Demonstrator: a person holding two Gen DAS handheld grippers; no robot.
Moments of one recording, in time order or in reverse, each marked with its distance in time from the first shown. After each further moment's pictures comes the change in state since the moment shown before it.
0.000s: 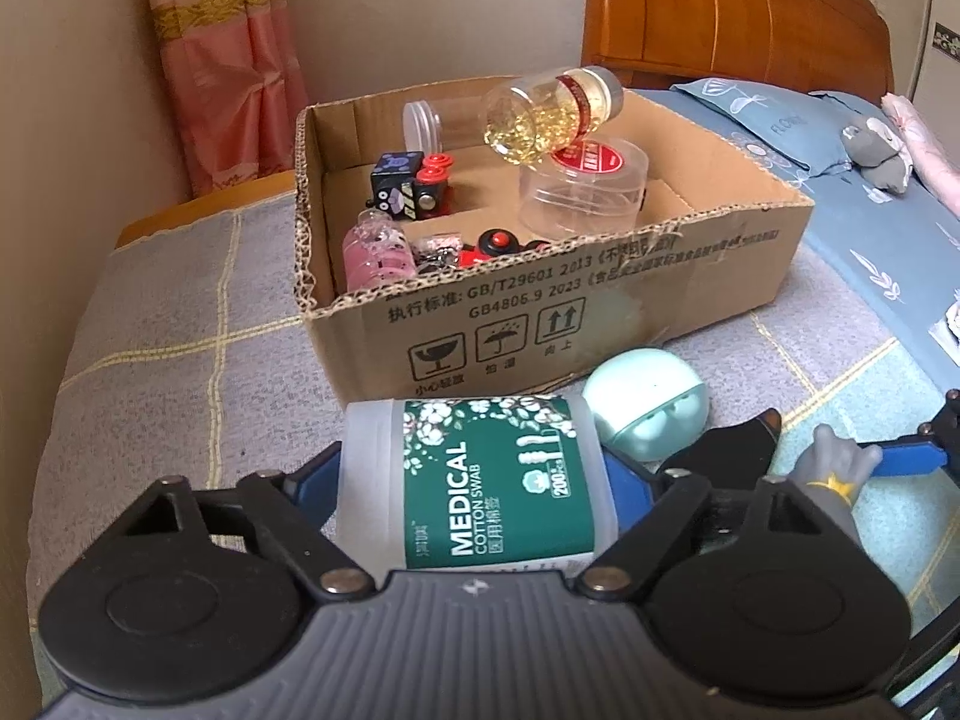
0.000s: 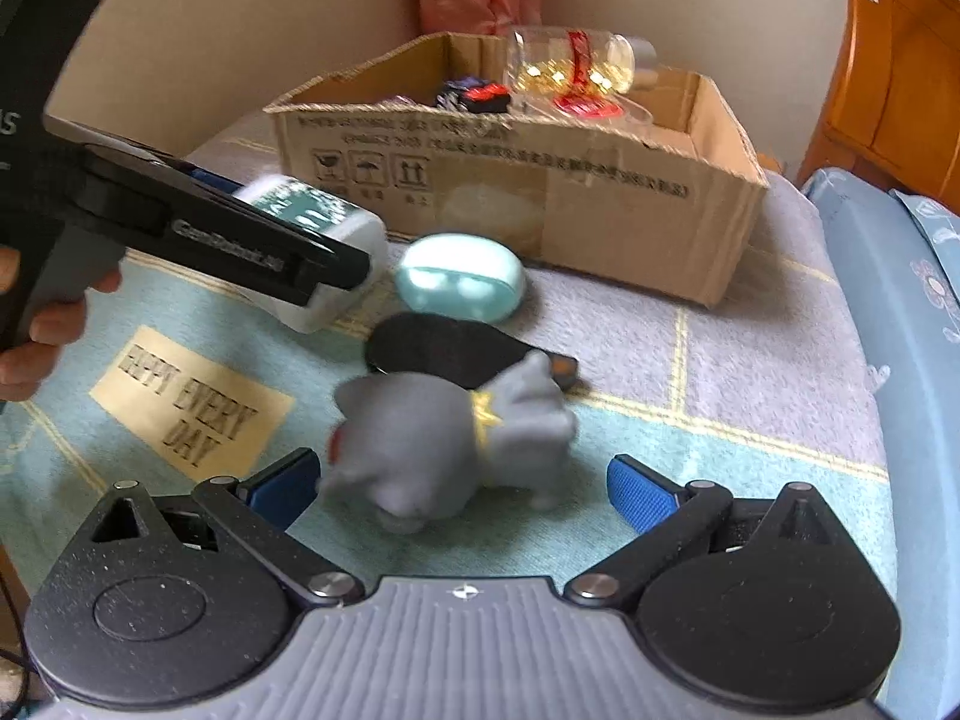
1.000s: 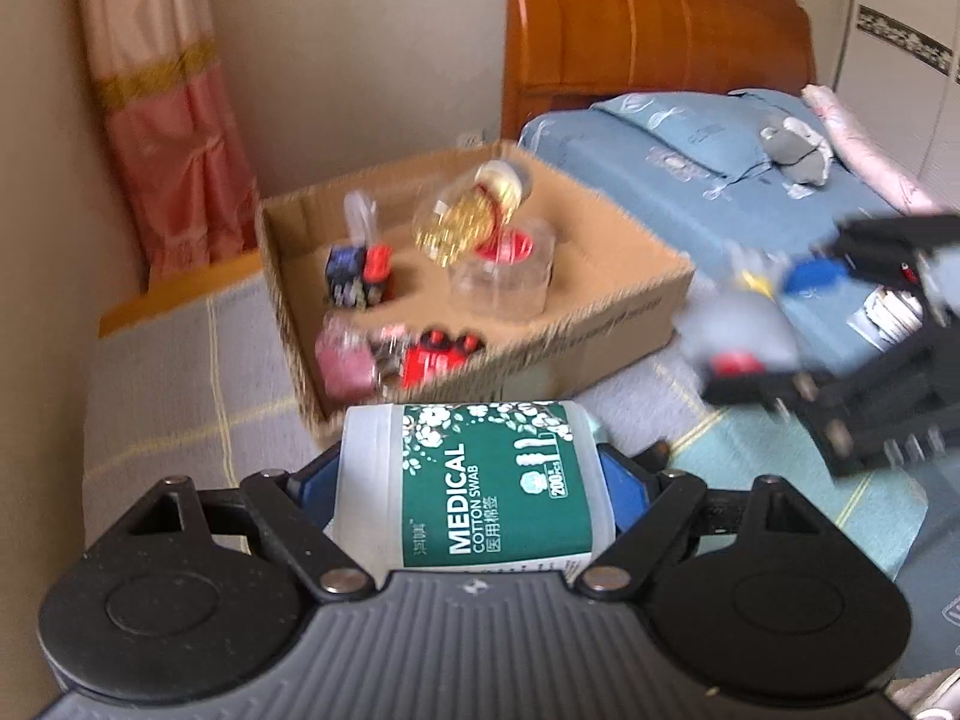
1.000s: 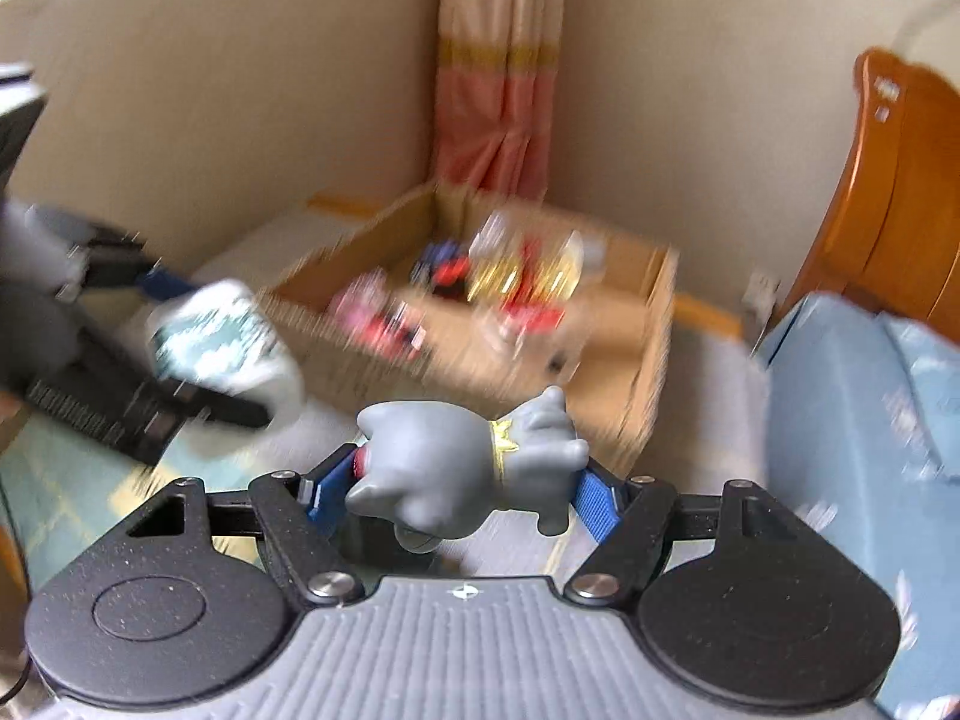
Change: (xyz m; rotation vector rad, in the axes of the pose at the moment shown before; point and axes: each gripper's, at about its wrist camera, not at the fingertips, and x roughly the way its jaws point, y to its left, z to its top) left arm -0.069 -0.001 0.038 0.113 -0.030 -0.114; right arm -0.061 -0.037 0.083 -0.110 -0.158 -0.012
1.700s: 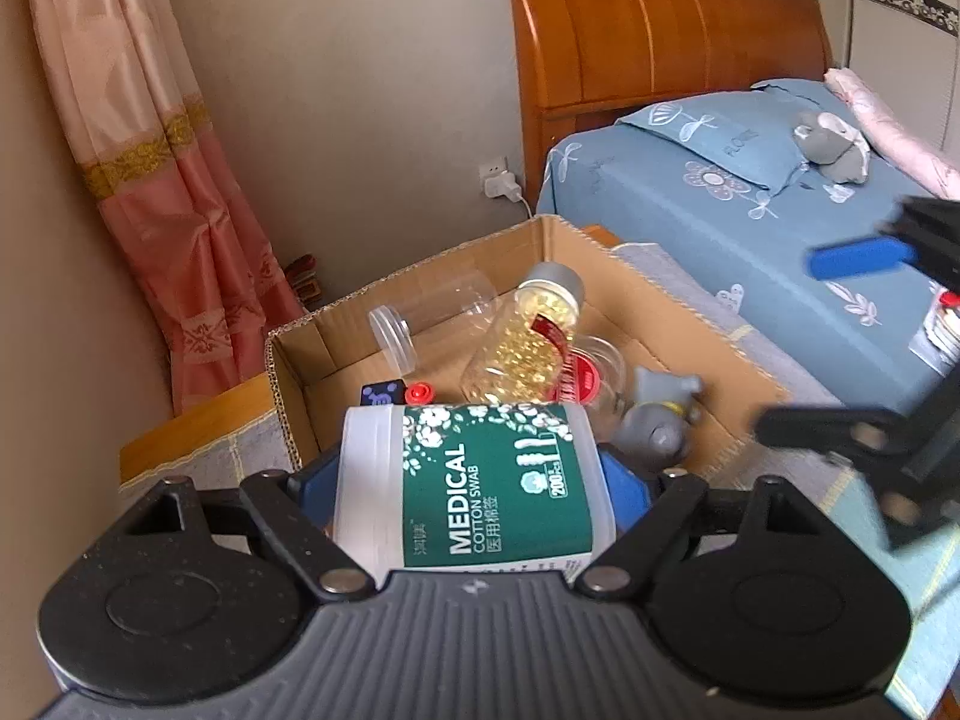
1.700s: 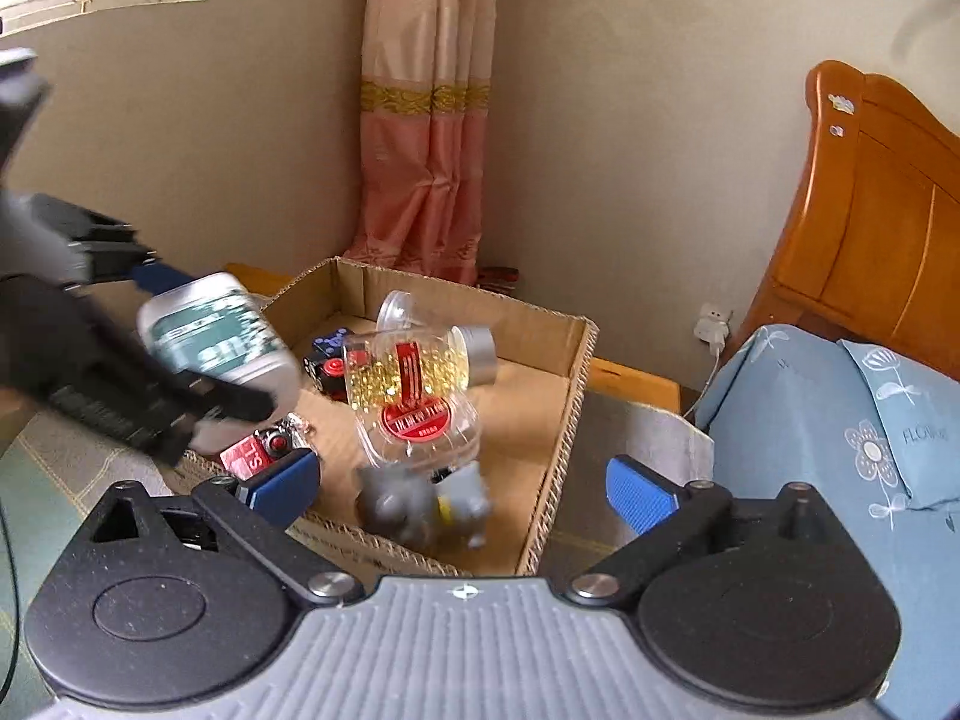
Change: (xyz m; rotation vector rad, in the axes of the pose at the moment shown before) left arm 0.060 0.011 0.086 0.079 -0.009 0.087; right arm 0.024 -0.051 0.032 0.052 -0.050 -0.076
